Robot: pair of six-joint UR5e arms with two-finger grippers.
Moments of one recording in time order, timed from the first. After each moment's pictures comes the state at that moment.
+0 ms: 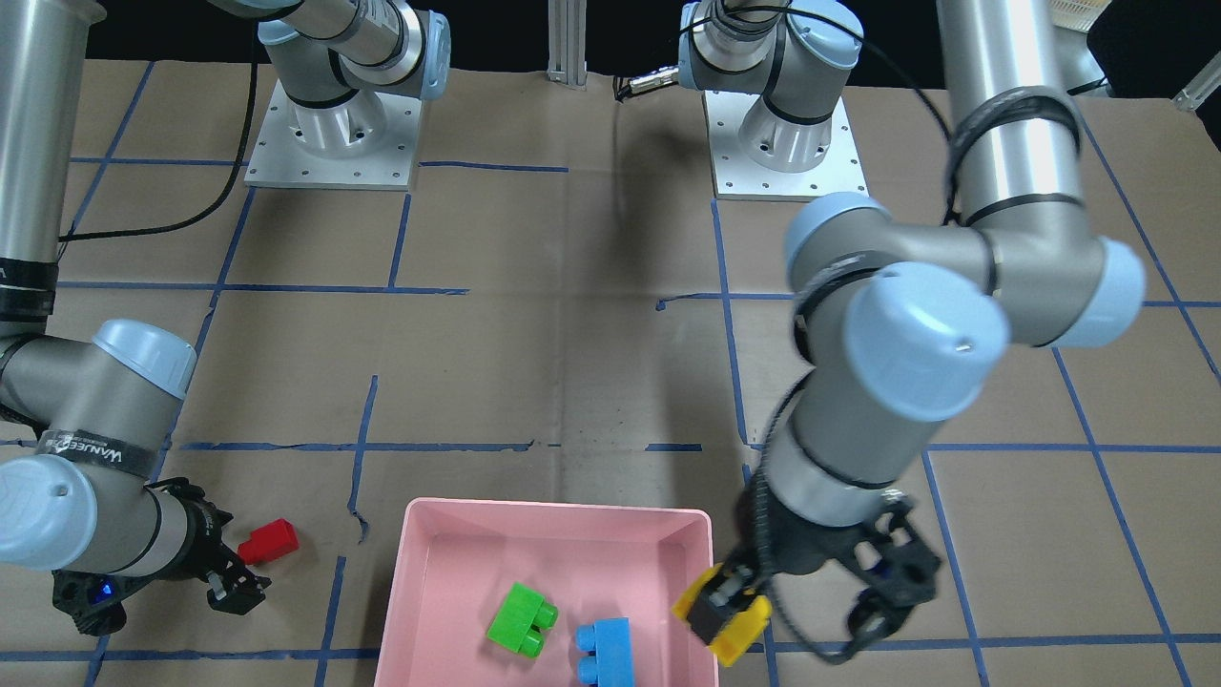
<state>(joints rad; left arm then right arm) -1.71 -2.20 -1.15 -1.04 1.43 -0.91 1.39 -0.88 1.43 -1.99 -1.54 0.73</state>
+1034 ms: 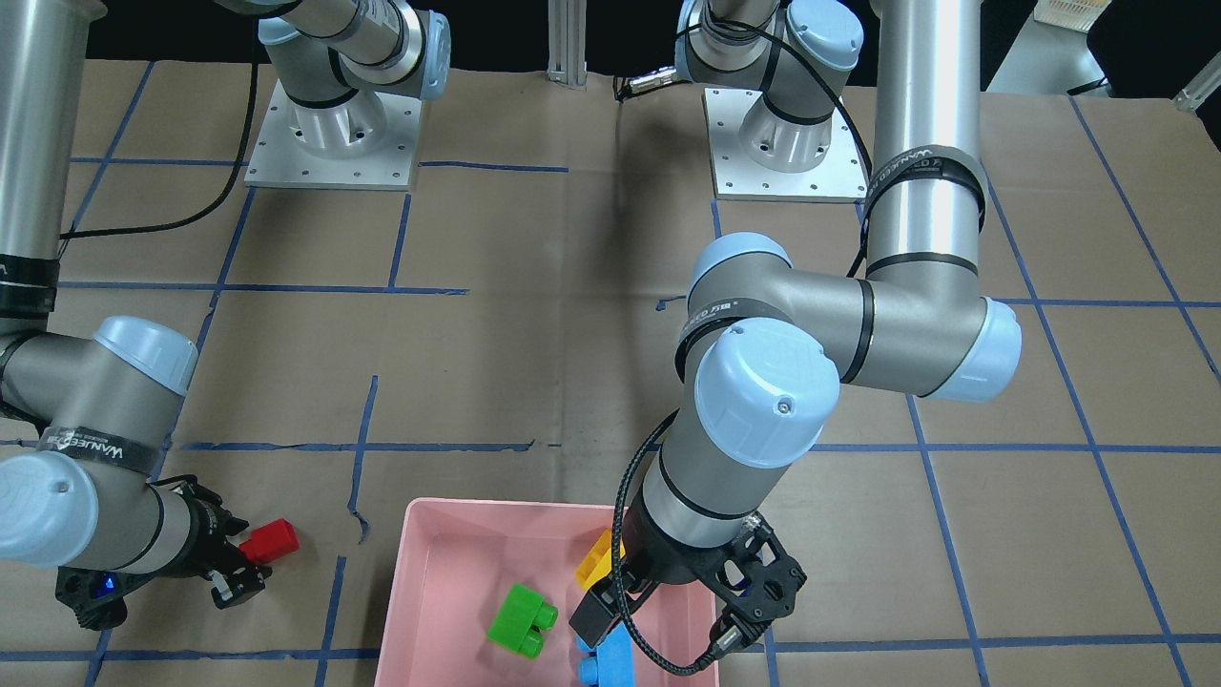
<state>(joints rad) -1.74 -2.22 -1.16 -1.05 1.42 -0.89 1.39 -0.88 1.42 -1.99 -1.52 0.78</state>
